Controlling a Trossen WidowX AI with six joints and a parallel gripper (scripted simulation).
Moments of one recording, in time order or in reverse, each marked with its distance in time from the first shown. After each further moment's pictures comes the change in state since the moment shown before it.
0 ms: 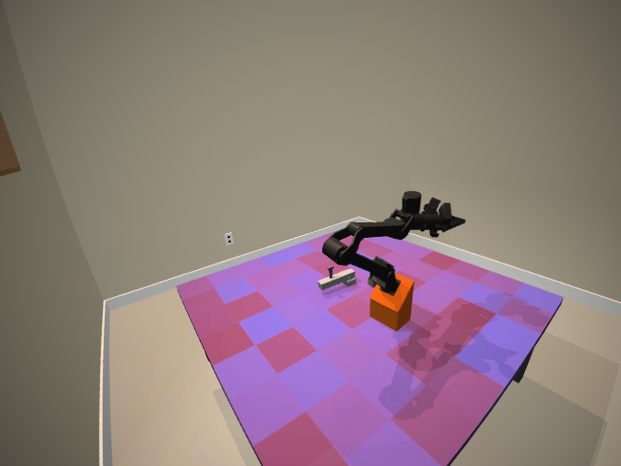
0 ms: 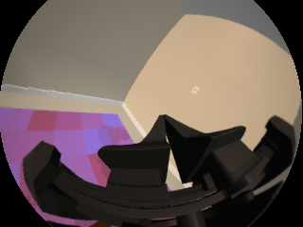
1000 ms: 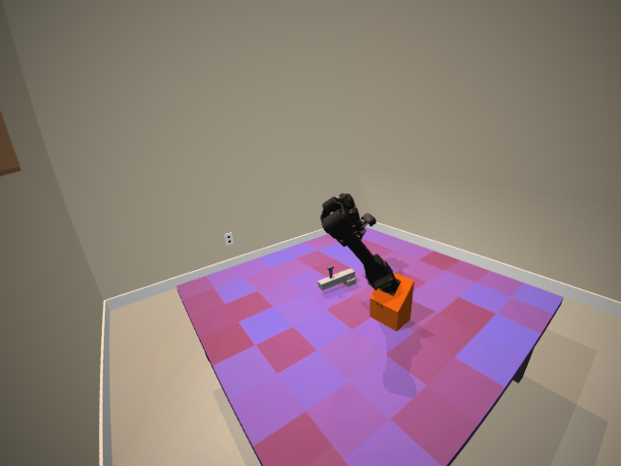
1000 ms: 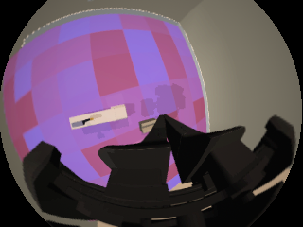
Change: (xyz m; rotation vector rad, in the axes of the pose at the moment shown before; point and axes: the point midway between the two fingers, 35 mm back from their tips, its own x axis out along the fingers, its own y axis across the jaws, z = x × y) arm -0.340 0.277 0.032 -0.857 -0.263 1.471
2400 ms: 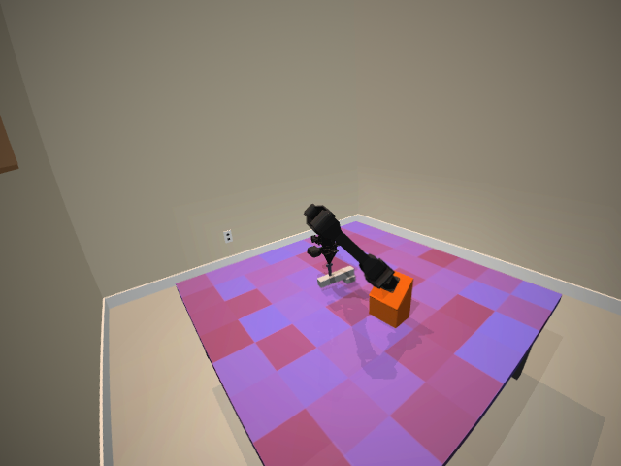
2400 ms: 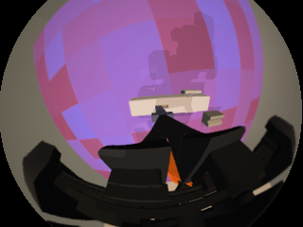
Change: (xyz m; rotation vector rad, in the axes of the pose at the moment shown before) arm 0.023 0.167 0.004 0.003 0.295 0.454
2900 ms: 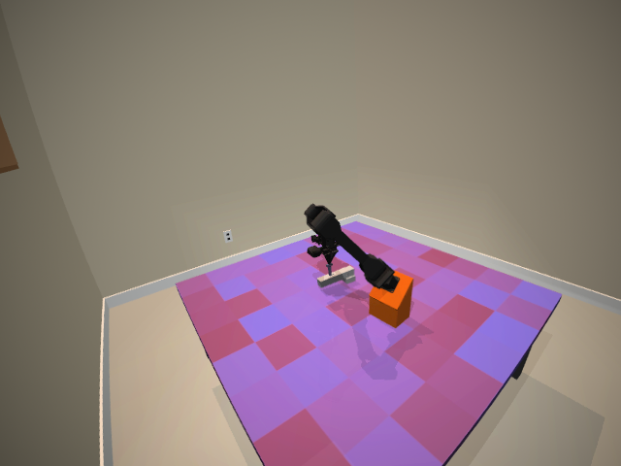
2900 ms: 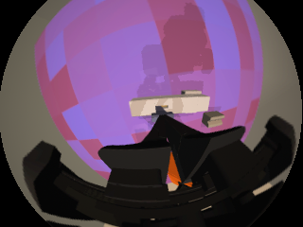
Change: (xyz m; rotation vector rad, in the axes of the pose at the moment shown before) arm 0.001 -0.001 -0.001 0.002 -0.011 0.002
